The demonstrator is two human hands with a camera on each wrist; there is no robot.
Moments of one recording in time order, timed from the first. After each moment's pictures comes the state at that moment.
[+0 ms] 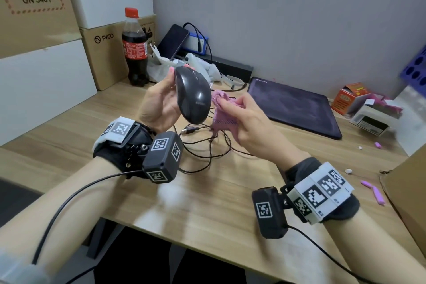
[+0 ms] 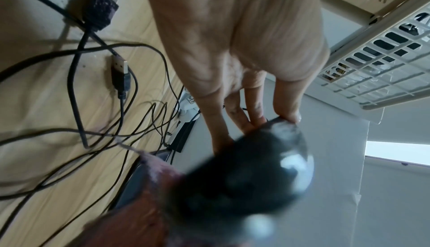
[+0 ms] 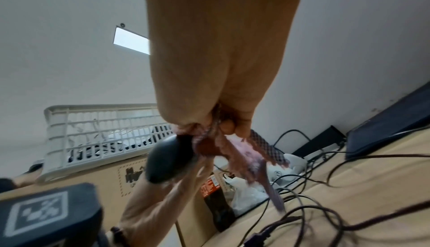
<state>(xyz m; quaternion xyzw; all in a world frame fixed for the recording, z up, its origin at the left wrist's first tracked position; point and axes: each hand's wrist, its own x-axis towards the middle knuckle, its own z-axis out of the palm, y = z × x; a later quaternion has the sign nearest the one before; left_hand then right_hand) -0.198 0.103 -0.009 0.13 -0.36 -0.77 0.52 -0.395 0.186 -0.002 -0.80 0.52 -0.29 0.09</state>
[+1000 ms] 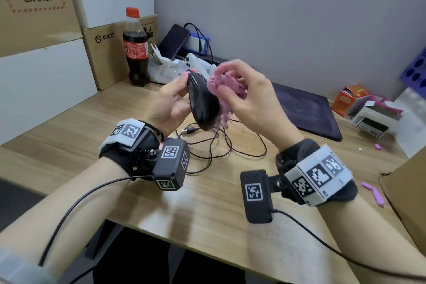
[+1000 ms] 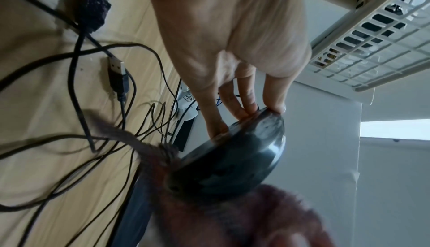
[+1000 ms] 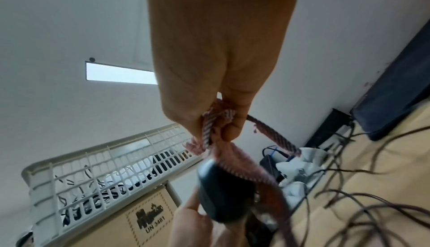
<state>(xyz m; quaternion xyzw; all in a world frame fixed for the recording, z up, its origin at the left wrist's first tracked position) -0.207 0.097 -0.016 0.18 -0.40 -0.74 0.52 -0.370 0.187 0.048 -0.74 0.48 -0.46 0.15</state>
